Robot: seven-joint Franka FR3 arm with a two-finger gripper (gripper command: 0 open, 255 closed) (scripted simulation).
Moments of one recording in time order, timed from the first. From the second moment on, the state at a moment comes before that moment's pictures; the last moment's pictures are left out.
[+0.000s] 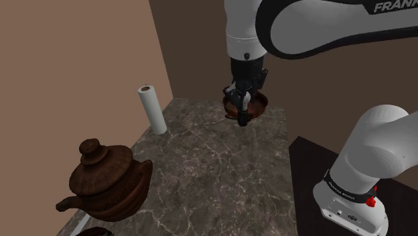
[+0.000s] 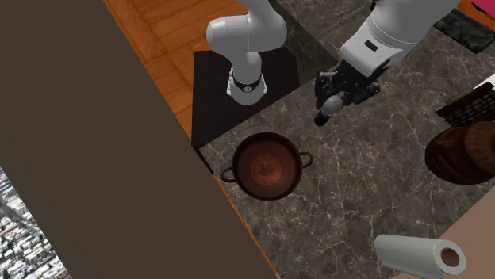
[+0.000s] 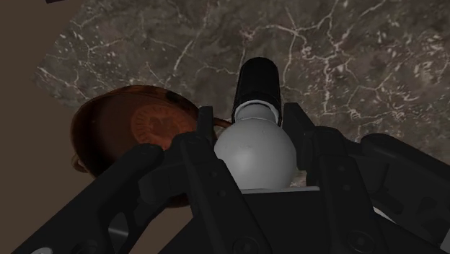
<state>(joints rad) 0.03 -0.72 0.47 -2.32 0.09 1.69 0.54</state>
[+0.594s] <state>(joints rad) 0.02 -0.70 0.45 -2.20 0.06 1.59 0.52</state>
